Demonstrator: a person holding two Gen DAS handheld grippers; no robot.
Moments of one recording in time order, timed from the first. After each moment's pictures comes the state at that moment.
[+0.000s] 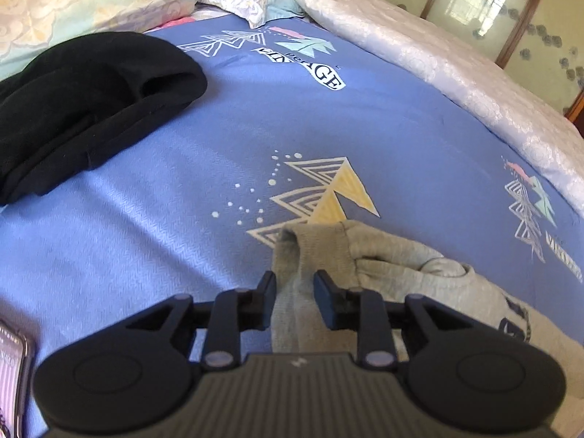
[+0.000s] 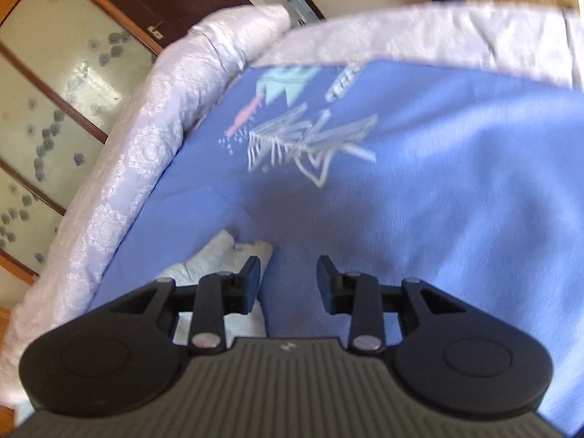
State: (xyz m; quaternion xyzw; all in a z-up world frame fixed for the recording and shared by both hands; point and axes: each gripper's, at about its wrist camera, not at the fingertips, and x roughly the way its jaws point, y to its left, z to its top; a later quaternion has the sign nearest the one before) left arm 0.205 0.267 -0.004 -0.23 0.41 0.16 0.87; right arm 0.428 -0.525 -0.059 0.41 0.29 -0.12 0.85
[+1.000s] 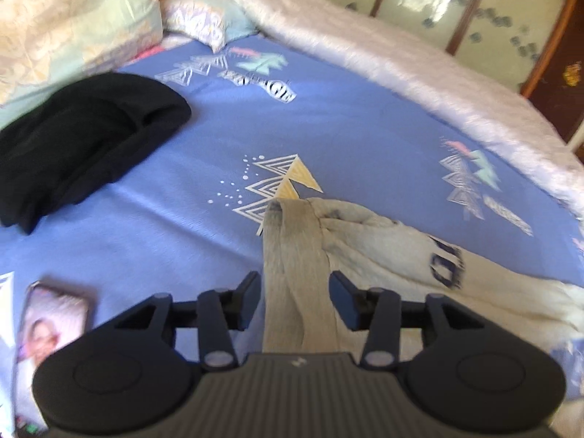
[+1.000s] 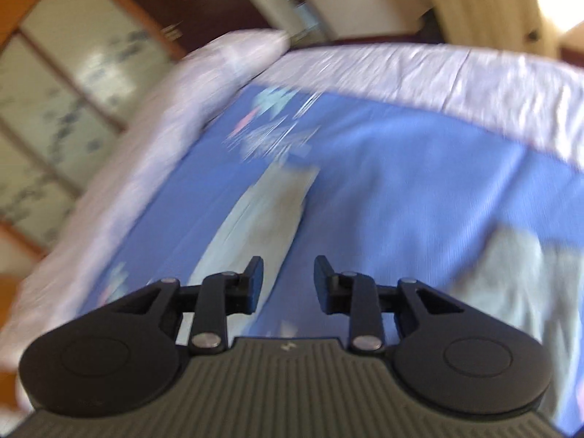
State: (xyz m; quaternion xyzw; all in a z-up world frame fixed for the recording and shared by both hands) left arm 0.110 0.237 0.066 -0.18 0.40 0.09 0.89; right arm 0.218 -0.517 0.024 0.38 0.30 -0.09 0.87
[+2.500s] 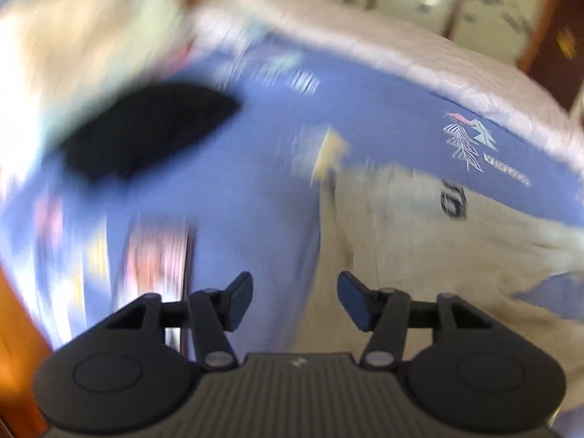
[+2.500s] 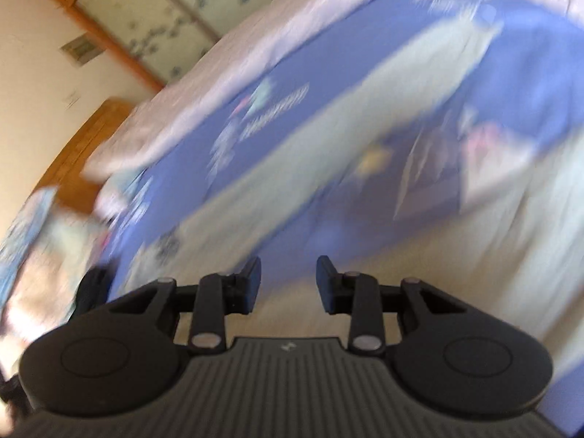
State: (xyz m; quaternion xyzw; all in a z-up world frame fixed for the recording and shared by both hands) left arm 0.032 0.234 0.097 -0.09 0.41 0.11 0.90; right arm 0.197 -0.388 0.029 0.28 0.38 0.15 0.87
